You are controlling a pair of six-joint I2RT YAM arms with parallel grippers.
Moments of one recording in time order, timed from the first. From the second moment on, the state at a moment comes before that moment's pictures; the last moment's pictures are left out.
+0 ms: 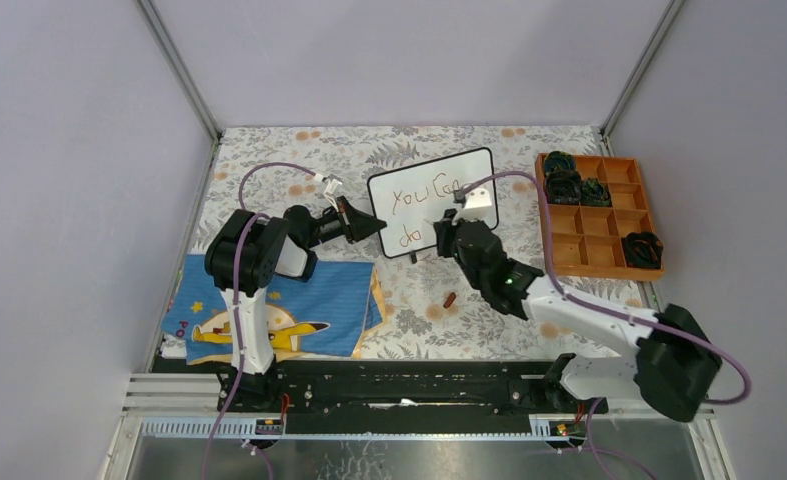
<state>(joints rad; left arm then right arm) -0.20 2.05 0.70 1.45 0.89 -0.71 0.84 1.30 0.73 0.22 0.48 0.36</state>
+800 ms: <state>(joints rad) -0.20 2.05 0.70 1.44 0.89 -0.70 0.66 1.07 0.56 0.24 0.45 0.41</state>
